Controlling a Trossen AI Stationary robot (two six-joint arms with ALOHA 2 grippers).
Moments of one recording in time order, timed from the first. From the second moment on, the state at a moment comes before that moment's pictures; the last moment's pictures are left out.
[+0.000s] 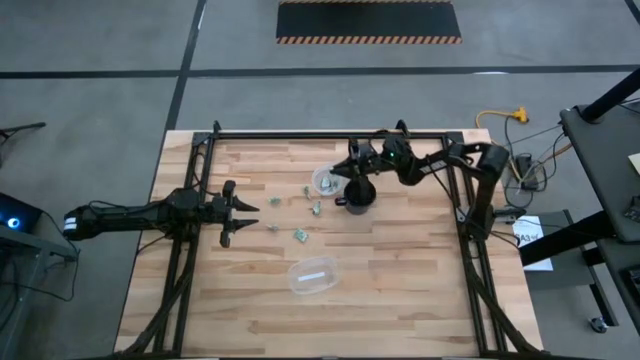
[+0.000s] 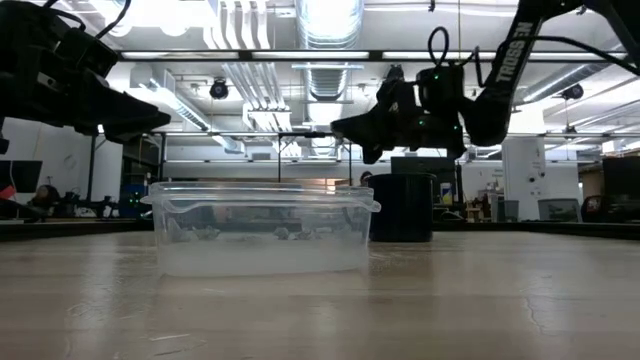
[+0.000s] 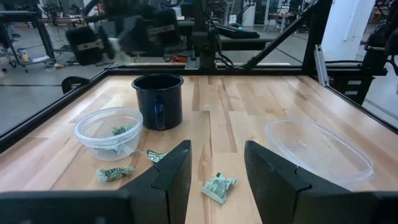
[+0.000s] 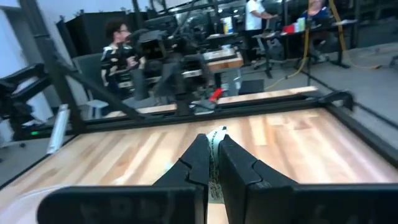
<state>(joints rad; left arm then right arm) 0.11 0.22 0.01 0.05 0.10 0.01 -0.55 1.88 0.73 1.19 -0.72 0.22</state>
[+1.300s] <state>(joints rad) 0.11 0.22 0.01 0.05 0.10 0.01 -0.57 1.98 0.87 1.10 -0.69 0.29</state>
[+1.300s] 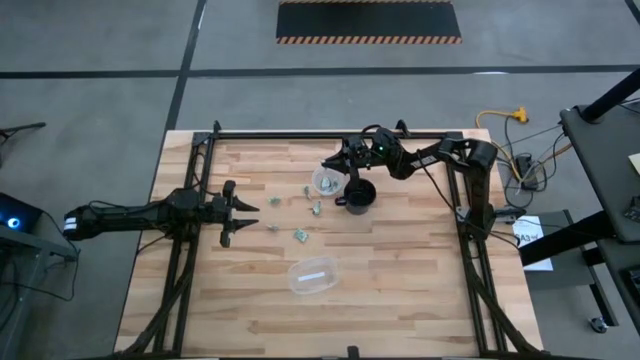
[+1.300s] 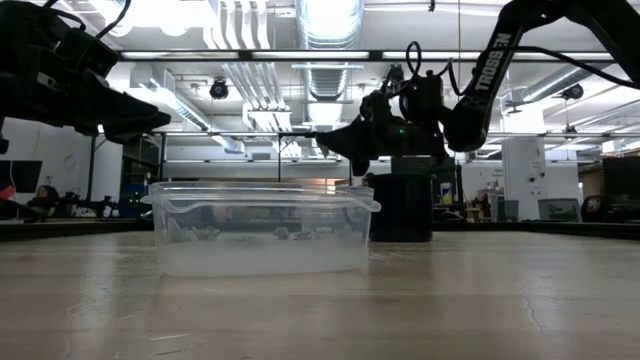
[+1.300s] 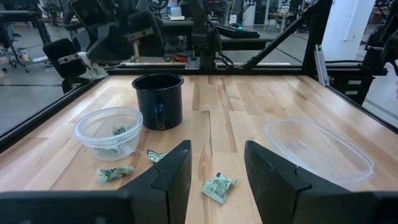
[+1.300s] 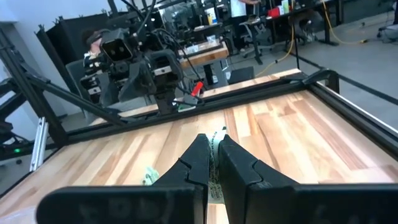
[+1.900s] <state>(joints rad) 0.11 0.22 0.01 0.05 0.10 0.01 -0.57 1.97 0.86 1.08 -0.68 0.28</state>
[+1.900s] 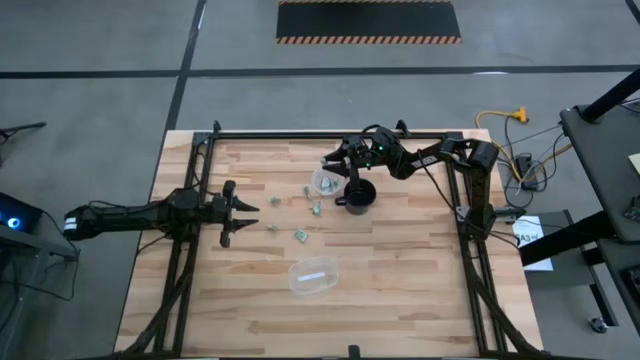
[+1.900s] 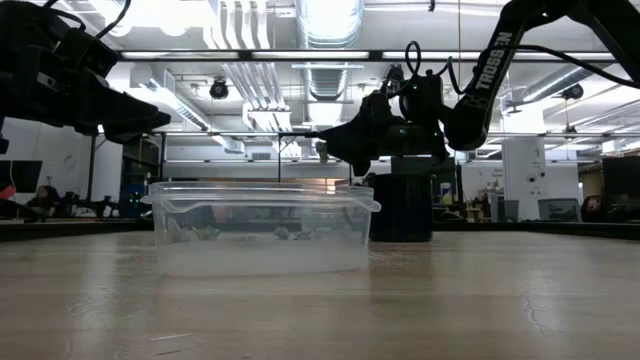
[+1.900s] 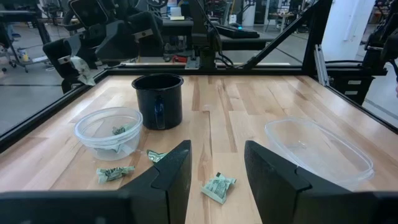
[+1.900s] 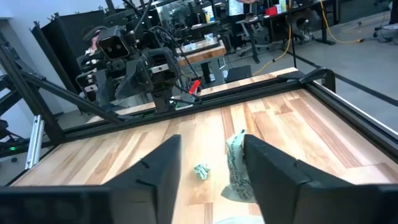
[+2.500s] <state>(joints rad) 0.11 0.22 0.01 0.05 0.10 0.01 -0.57 1.94 0.86 1.06 -0.68 0.29</state>
